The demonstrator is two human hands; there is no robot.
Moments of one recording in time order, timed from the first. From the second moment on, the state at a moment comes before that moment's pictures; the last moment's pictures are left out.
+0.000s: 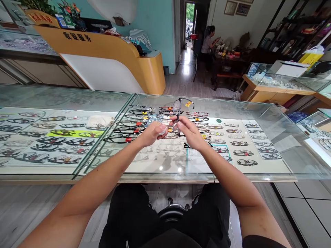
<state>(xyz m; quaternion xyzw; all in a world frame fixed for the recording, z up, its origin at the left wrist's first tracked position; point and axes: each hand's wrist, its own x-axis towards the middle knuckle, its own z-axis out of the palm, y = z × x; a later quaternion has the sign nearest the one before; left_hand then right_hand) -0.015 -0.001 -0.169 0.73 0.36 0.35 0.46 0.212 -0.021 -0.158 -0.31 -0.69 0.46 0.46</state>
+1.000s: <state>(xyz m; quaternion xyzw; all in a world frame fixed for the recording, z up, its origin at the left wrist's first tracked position) -0.021 0.020 -0.184 0.69 0.38 0.56 -0.24 0.197 -0.051 -0.144 -0.18 -0.58 0.69 0.40</state>
